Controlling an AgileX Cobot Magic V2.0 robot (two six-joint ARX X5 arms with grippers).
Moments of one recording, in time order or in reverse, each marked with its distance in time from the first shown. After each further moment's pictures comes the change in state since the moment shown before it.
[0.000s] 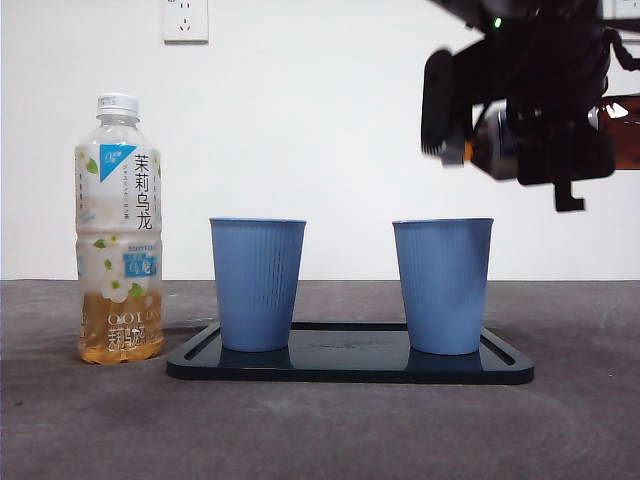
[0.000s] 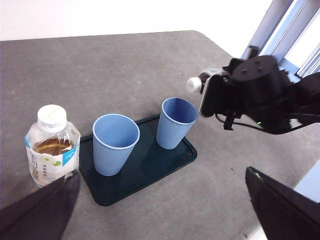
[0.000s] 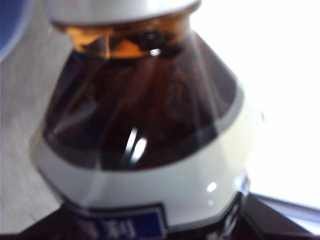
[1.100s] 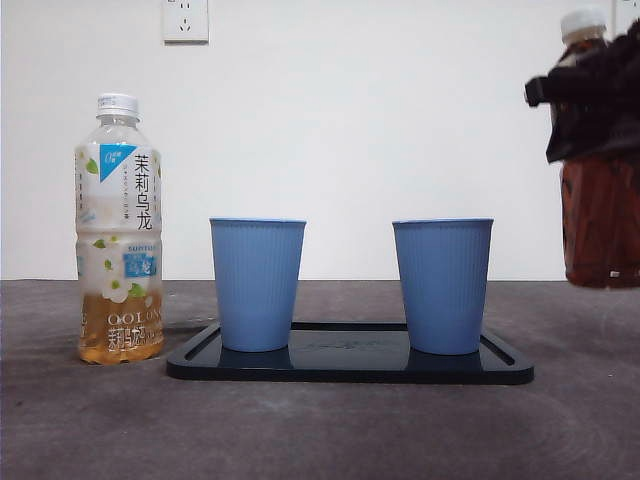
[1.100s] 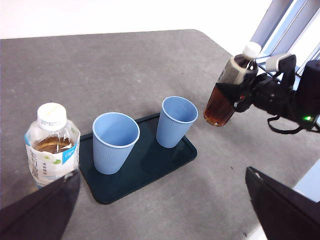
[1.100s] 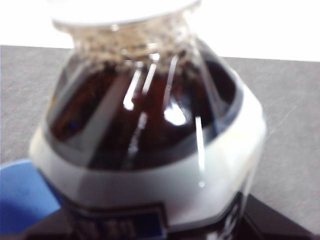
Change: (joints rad) left arm 0.000 0.000 0.000 -0.006 0.000 0.000; right arm -0.345 -0.386 -0.431 0.538 -0.853 0.897
